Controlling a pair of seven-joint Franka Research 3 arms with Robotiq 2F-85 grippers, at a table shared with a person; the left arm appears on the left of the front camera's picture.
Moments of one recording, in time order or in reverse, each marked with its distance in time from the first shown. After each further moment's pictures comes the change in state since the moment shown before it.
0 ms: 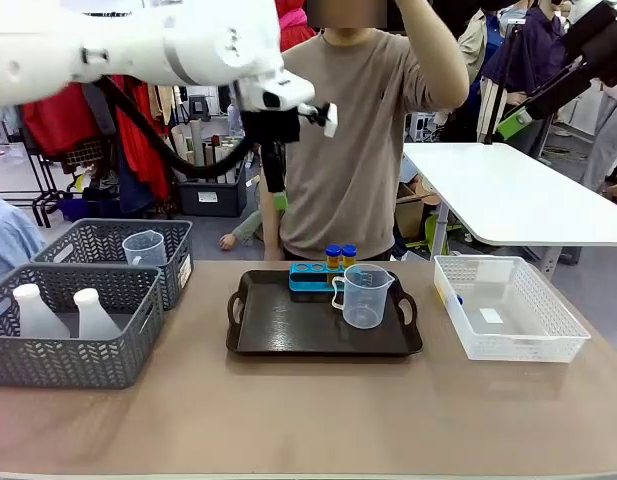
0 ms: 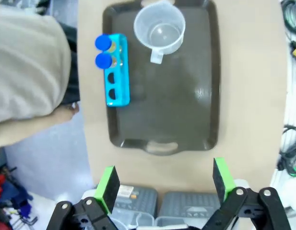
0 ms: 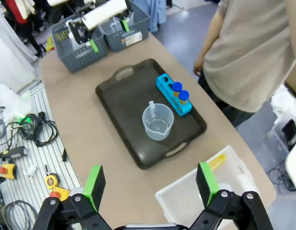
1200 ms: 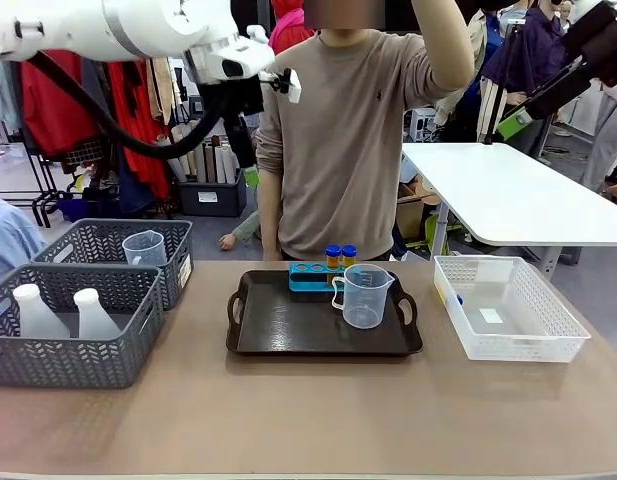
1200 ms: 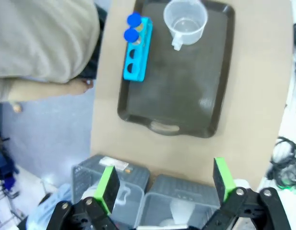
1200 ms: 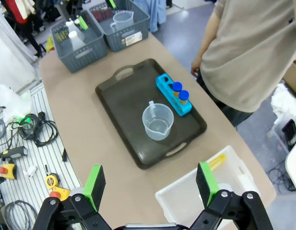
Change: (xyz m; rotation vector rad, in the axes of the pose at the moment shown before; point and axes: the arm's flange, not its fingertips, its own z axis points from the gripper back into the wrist) left arm -0.050 -0.005 0.057 0.070 -0.040 0.186; right arm 0.000 0.000 0.000 0.000 0.000 0.000
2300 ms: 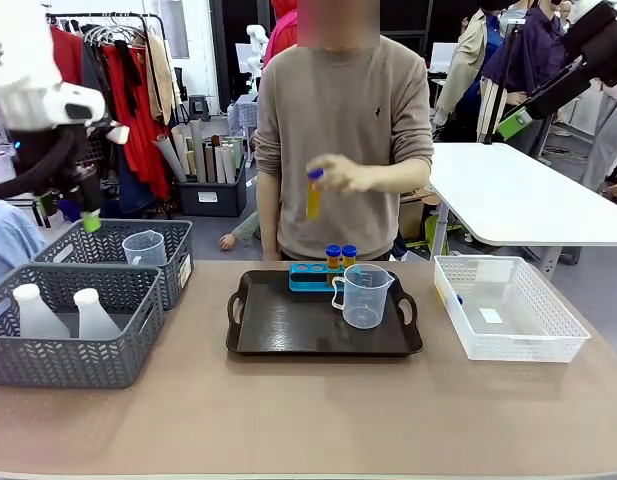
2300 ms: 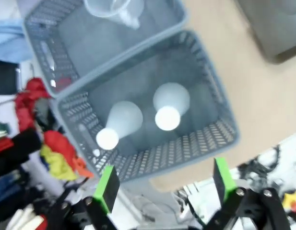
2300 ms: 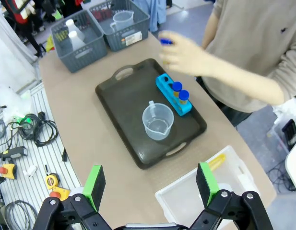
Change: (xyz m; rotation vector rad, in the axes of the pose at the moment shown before) left arm -0.279 -0.011 -0.017 0.110 0.238 0.891; right arm 0.000 0.000 0.000 0.000 0.001 0.000
